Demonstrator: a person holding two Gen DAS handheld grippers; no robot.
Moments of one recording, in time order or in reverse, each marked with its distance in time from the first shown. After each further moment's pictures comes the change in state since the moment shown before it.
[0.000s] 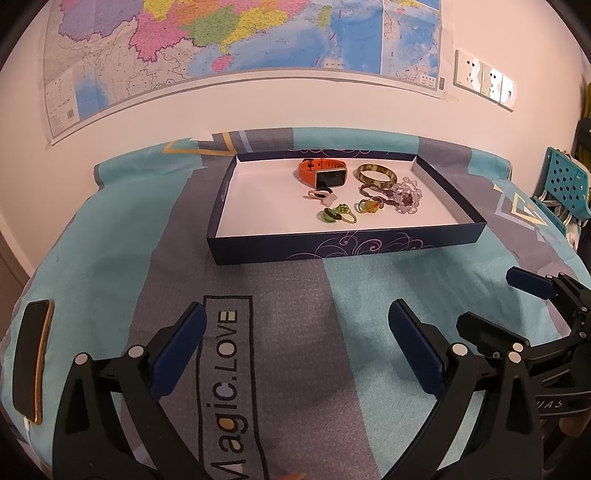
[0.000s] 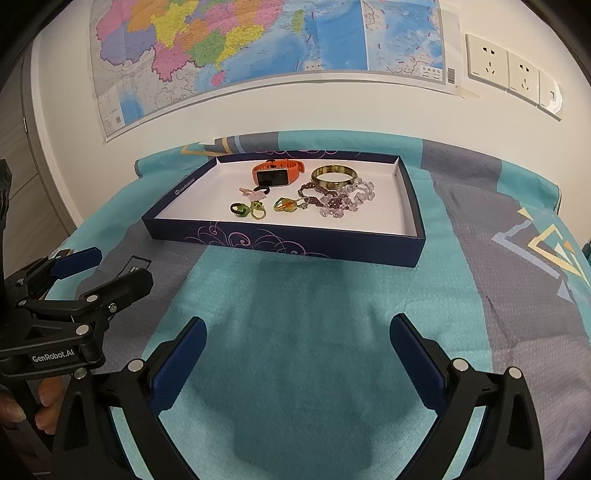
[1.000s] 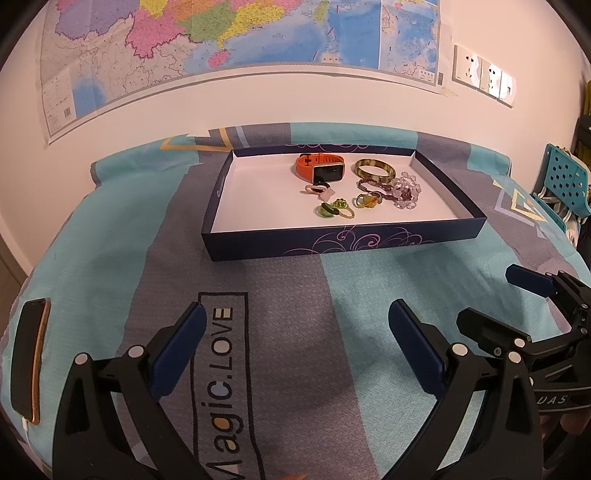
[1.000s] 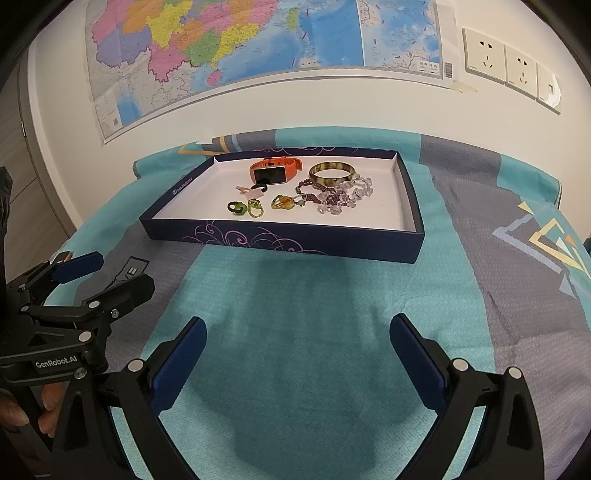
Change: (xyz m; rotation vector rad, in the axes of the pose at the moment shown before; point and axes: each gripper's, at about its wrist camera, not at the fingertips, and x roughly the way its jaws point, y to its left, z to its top) left arm 0.004 -0.001 -0.002 0.005 0.014 -0.003; right arm 0.003 -0.003 0.000 0.015 0.009 0.006
